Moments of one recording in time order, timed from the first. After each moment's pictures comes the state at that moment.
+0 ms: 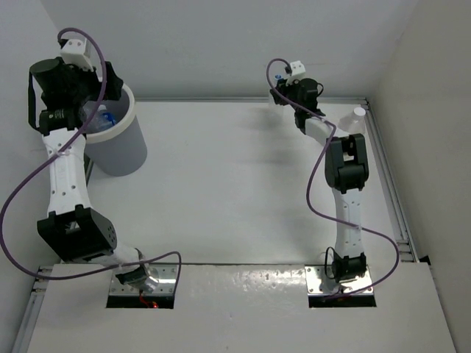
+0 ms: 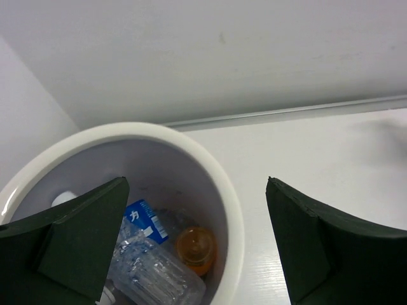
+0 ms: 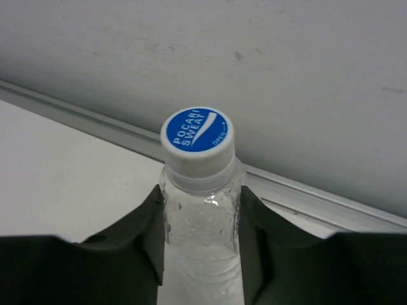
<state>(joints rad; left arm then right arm) 0.34 1.50 1.66 -0.33 0.40 0.08 0.15 2.37 1.80 0.46 -0.24 -0.02</state>
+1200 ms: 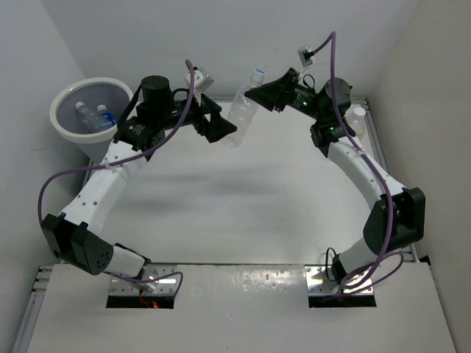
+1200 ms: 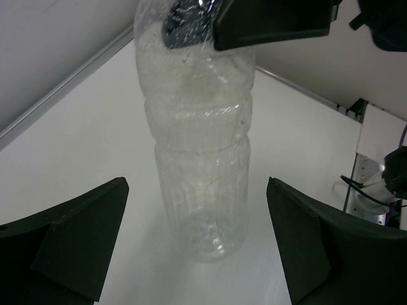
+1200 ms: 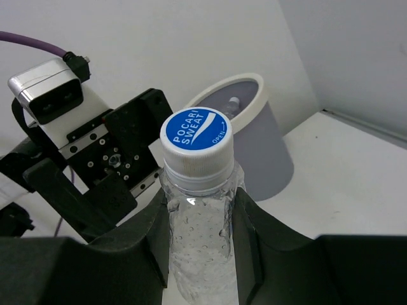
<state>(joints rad) -0.37 1.40 1.50 -0.30 0.69 0.02 0.29 1.56 1.32 0.56 -0.77 0.76</state>
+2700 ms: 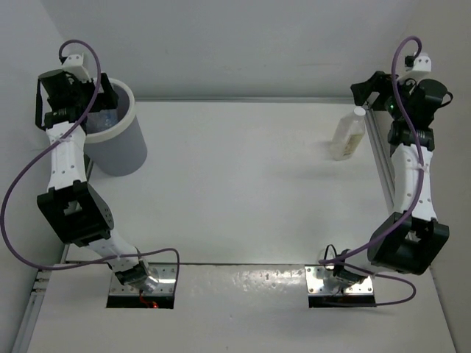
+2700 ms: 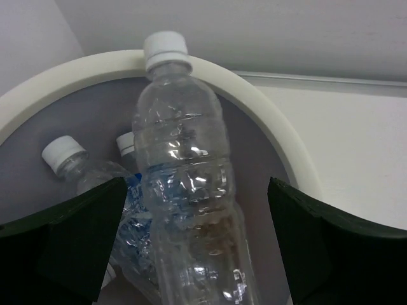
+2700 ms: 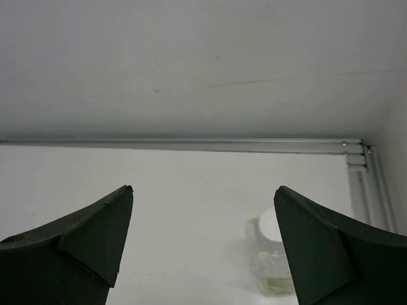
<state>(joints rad) 0.38 1.63 1.62 -0.33 0.34 0.05 -0.34 1.41 1.32 0.02 -0.52 0.17</state>
